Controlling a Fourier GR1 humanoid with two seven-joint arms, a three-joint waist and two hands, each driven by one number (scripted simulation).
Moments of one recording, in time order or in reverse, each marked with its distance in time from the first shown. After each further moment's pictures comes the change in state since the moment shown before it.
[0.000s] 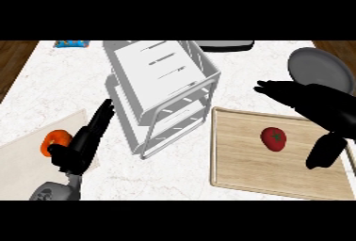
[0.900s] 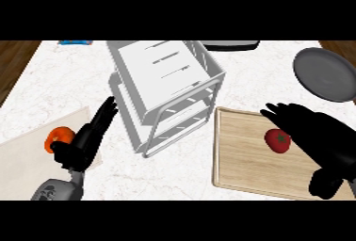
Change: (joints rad) left arm -0.016 -0.040 0.039 0.009 -0.045 -0.047 0.007; right arm 0.195 0.070 -0.027 -0.248 0.245 0.121 0.314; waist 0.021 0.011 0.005
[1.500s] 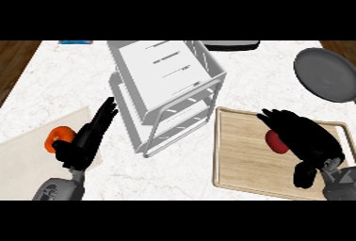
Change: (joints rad) left arm -0.005 -0.030 0.043 0.036 -0.040 -0.034 -0.012; right arm 0.071 0.151 0.000 0.229 0.238 -0.076 -0.141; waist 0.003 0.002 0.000
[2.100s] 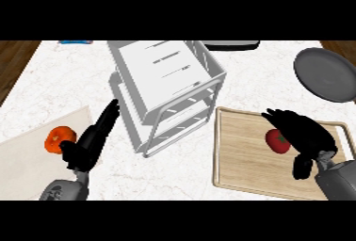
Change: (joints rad) left arm 0.011 -0.048 0.024 0.006 -0.053 -0.022 0.016; right arm 0.009 0.096 -0.090 0.213 0.167 -0.039 -0.158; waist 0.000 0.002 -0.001
